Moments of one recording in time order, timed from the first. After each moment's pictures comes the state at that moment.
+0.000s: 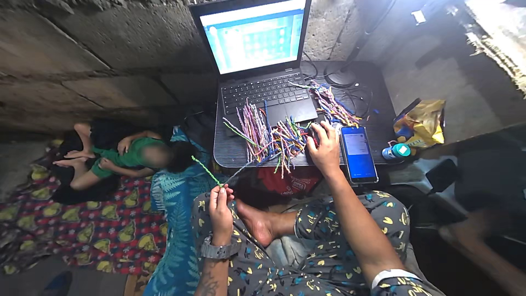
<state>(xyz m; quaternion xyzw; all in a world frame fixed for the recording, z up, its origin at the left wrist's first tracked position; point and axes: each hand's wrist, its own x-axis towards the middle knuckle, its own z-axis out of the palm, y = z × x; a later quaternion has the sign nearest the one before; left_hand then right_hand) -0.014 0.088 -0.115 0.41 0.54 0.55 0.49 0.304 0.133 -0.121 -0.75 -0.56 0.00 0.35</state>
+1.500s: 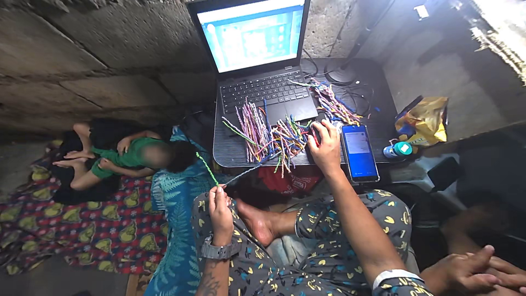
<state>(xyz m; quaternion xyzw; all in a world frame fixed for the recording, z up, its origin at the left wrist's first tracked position) -0.012 0.089 -0.116 0.39 0.55 0.56 0.49 0.304 0.132 -0.122 -0.75 -0.55 0.00 0.36</state>
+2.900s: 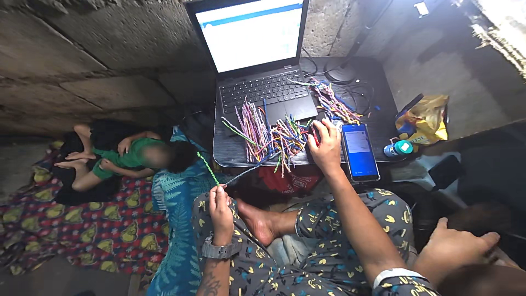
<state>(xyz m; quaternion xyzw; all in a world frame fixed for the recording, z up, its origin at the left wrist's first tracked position) -0.011 0.090 -0.115 0.40 0.55 0.56 0.48 0.303 0.133 -0.121 -0.76 -0.55 -0.01 0.35</state>
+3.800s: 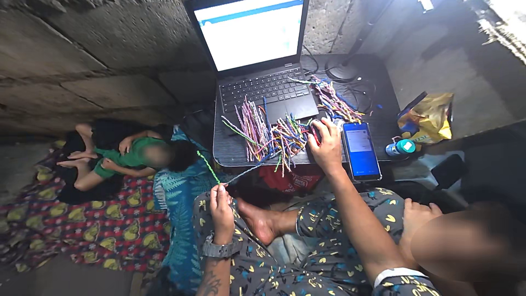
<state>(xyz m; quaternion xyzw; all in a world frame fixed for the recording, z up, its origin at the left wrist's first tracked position) -0.011 0.091 -0.117 0.41 0.55 0.55 0.48 0.305 0.133 -0.124 -0.74 -0.56 -0.01 0.37</state>
